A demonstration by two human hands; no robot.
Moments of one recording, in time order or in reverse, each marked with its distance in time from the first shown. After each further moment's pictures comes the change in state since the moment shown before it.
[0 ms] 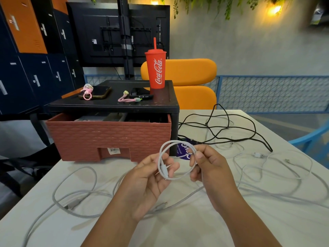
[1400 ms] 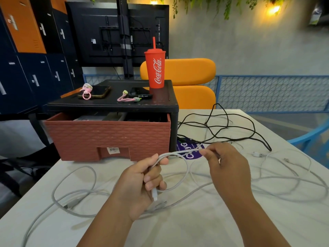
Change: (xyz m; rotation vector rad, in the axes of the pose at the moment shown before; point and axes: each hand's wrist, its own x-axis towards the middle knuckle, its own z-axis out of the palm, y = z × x) left_hand 0.001 0.003 -0.007 0.203 -0.037 -0.036; right_hand 0.006 0.002 -0.026 -0.864 0.297 -0.337
